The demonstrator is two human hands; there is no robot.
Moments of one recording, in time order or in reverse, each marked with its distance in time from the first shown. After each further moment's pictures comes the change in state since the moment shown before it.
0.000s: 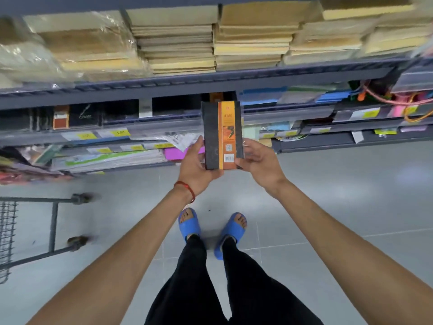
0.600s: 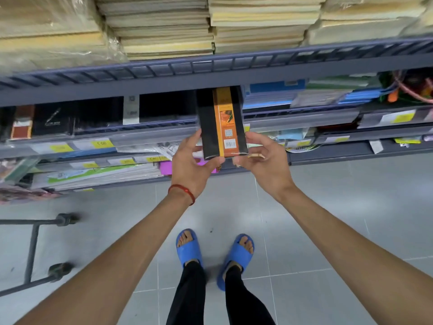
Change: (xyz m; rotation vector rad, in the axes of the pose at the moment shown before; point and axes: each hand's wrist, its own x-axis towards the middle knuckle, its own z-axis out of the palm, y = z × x) left_hand 0.075 -0.041 0.009 0.194 0.234 0.216; right_hand 0.069 0.044 0.004 -0.003 0.147 -0.215
